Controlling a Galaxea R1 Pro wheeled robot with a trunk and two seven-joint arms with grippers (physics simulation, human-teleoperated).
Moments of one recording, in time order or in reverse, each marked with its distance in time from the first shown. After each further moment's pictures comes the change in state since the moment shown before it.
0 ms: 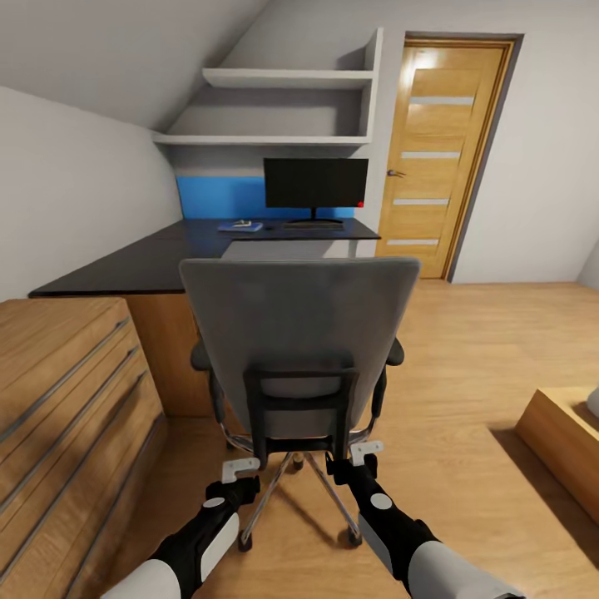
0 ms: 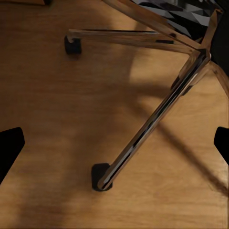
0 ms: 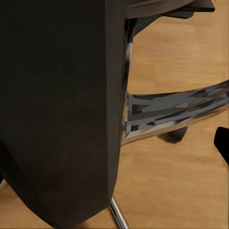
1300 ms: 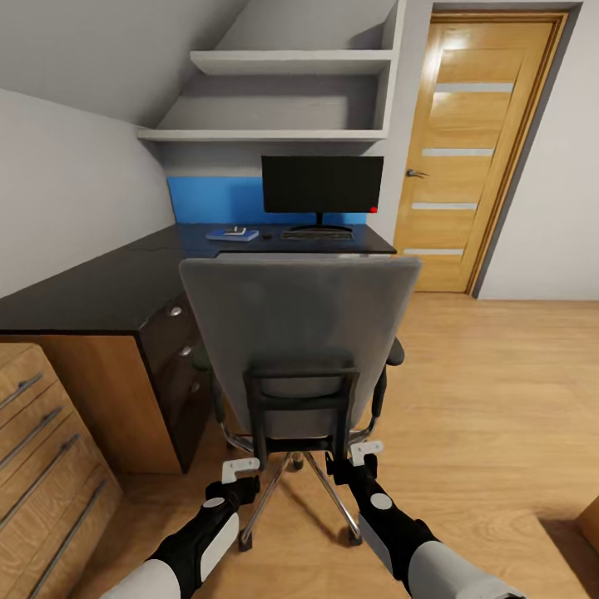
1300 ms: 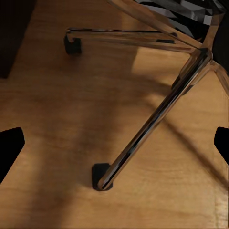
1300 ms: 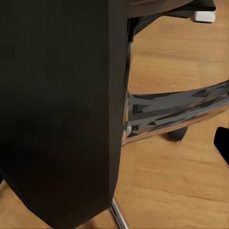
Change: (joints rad) left arm 0.000 0.000 0.000 0.000 0.001 0.000 0.000; right arm 0.000 0.000 0.000 0.000 0.000 0.000 0.000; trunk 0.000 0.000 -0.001
